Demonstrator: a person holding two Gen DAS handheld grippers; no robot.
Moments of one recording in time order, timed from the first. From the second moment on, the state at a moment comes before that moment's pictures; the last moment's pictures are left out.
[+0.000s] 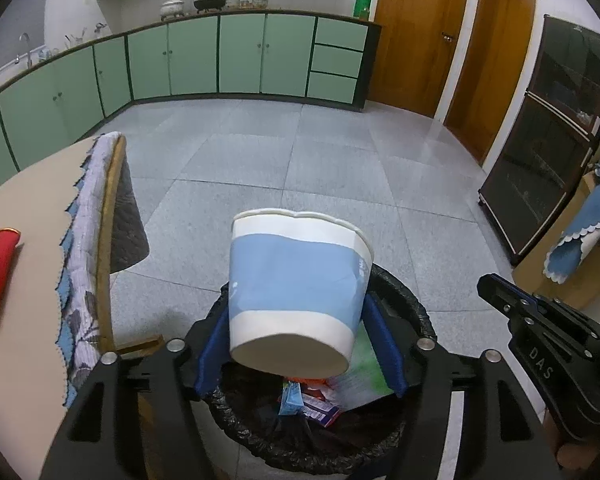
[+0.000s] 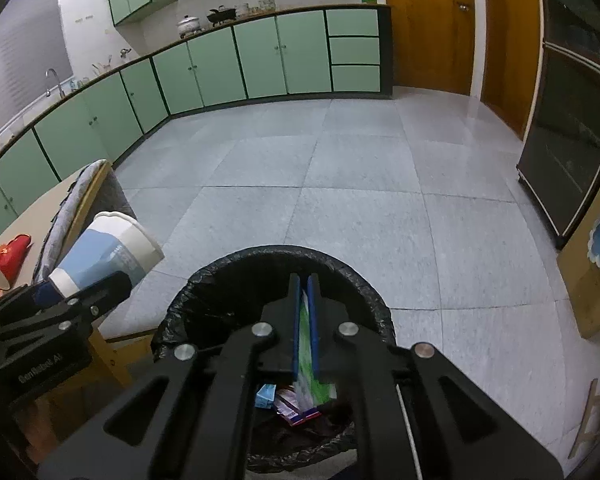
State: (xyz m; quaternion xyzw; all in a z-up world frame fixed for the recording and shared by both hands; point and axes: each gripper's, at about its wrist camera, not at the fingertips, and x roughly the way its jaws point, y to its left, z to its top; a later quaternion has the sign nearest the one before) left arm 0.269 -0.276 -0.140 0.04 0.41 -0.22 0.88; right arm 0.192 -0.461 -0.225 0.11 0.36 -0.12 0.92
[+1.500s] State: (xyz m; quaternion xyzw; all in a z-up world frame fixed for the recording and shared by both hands) left arm 0.201 0.068 -0.054 -0.02 0.27 0.05 0.96; right arm 0.202 -0.195 -0.120 0.05 0.25 0.02 0.97
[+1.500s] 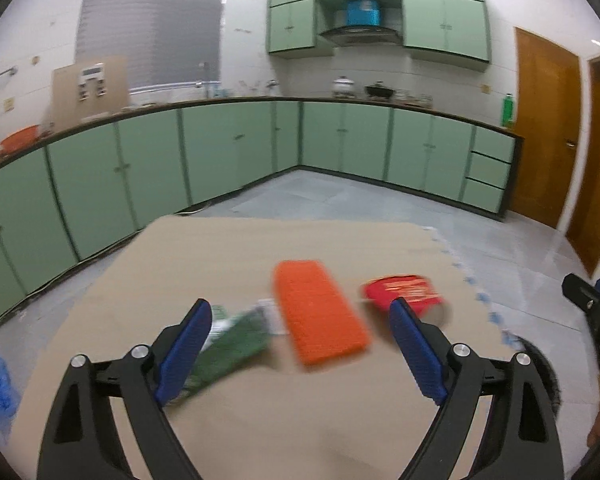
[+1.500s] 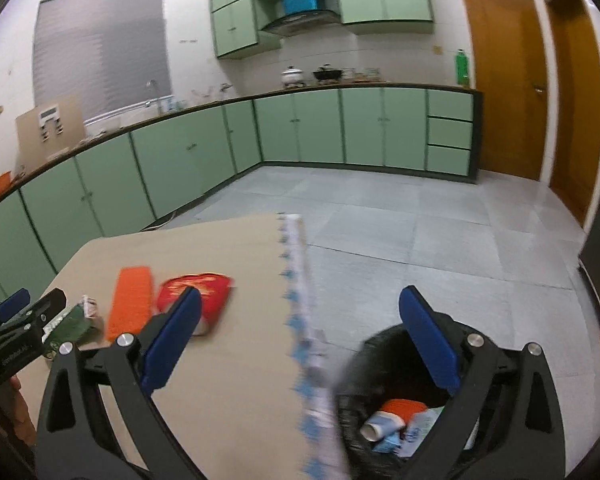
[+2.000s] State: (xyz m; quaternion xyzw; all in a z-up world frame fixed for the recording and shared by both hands) left arm 0.227 0.144 -0.098 -0.03 0.33 0.06 0.94; right arm 0.255 -0.115 -0.142 0.02 0.28 0.04 0.96
